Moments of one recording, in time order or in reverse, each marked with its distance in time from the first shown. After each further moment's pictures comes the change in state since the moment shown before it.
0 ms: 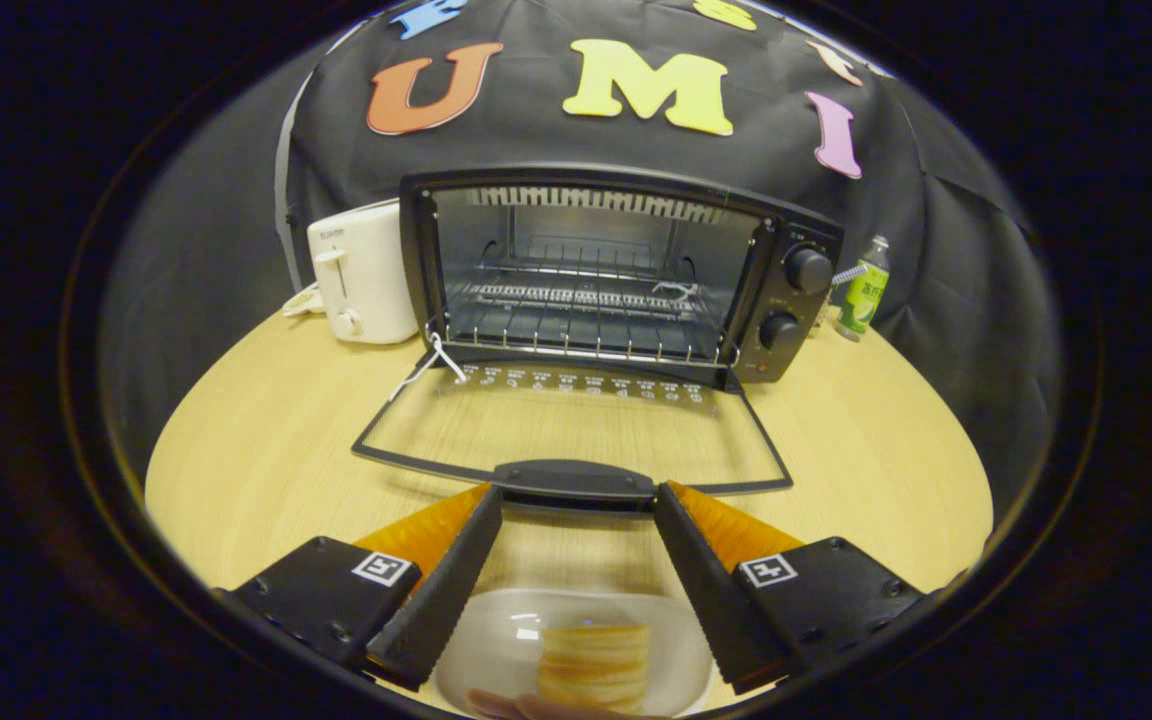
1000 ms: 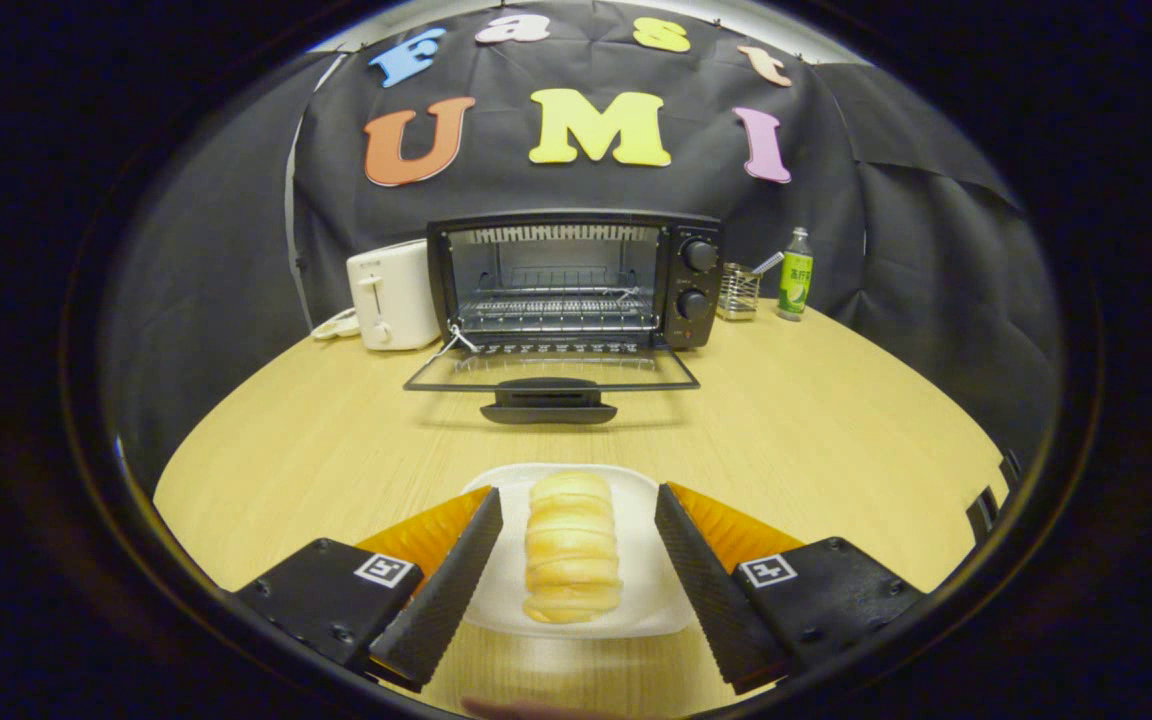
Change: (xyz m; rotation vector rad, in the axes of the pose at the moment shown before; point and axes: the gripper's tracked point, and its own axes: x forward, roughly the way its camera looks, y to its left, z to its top) arm -0.093 -0.008 -0.066 0.056 -0.201 -0.041
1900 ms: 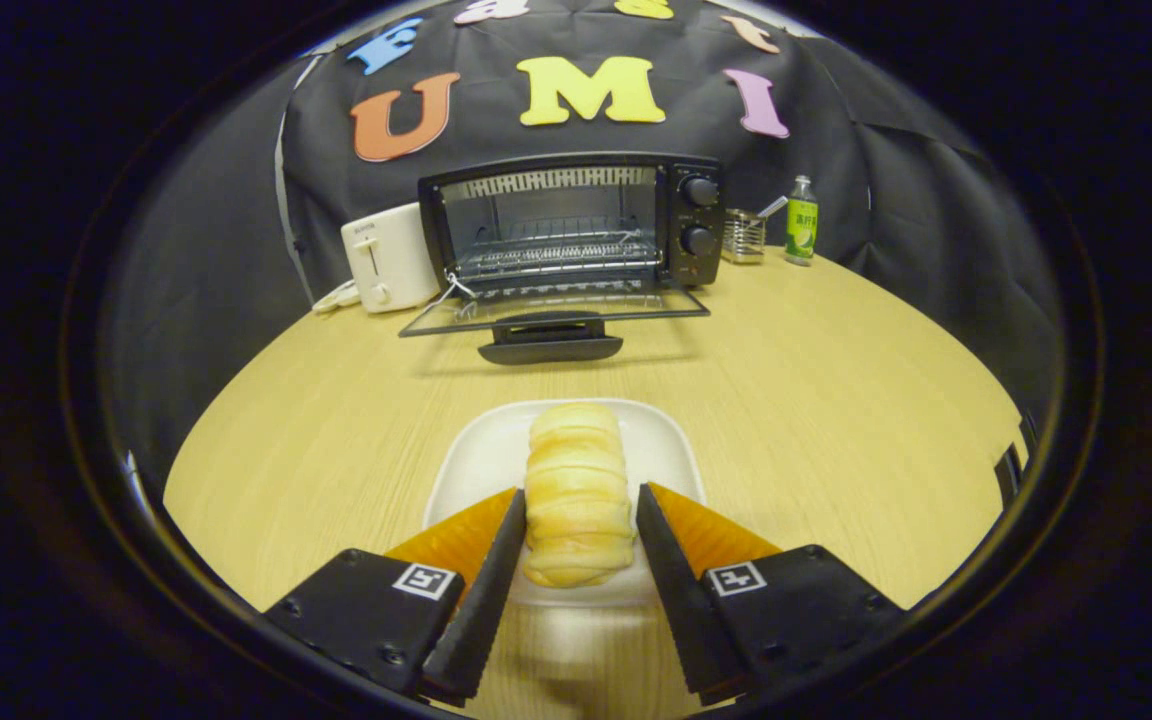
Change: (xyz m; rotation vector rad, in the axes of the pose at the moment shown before) arm 0.004 0.001 -0.037 0.065 0.131 0.046
